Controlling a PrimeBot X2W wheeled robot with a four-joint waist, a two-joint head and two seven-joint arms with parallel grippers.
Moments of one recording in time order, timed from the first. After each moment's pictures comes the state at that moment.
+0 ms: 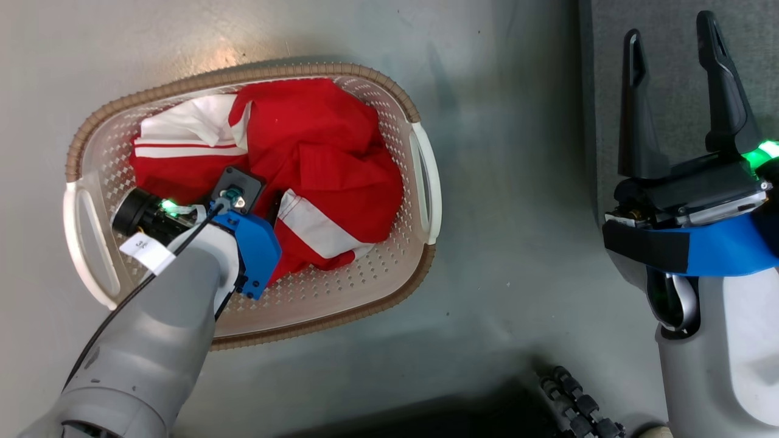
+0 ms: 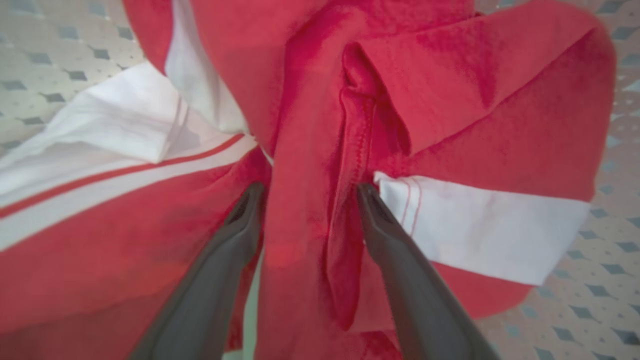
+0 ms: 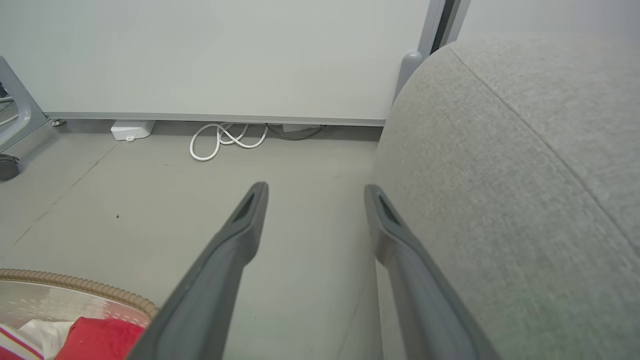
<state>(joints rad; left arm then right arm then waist) -0.92 0.16 -0.78 1.24 -0.33 -0.13 -0.16 -0.49 -0.05 0.02 -0.05 0.06 0.13 -0.26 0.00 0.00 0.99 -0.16</state>
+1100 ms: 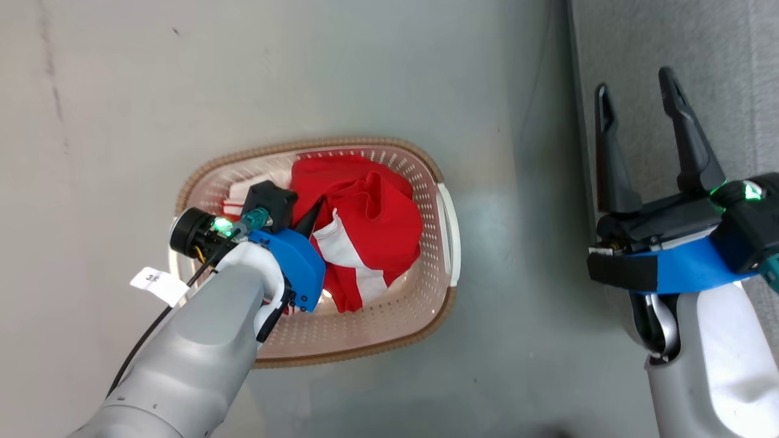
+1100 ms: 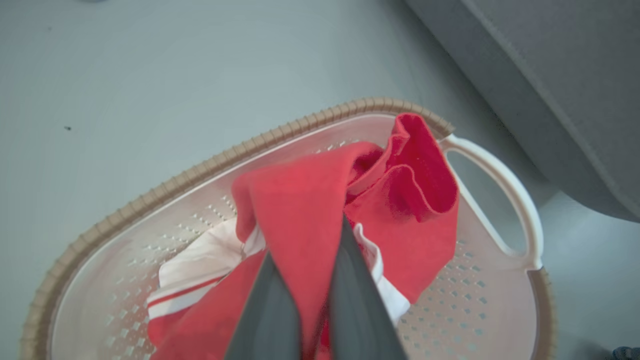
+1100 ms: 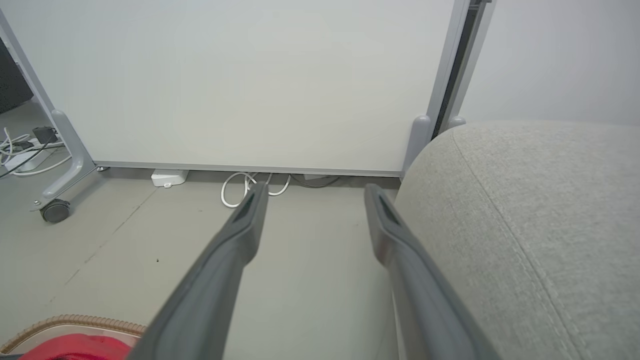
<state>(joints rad) -0.86 0.13 -0.97 1.12 -0.65 -0.13 -0.26 -0.44 -0.05 0.02 0.03 0.04 0.13 -0.26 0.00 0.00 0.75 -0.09</state>
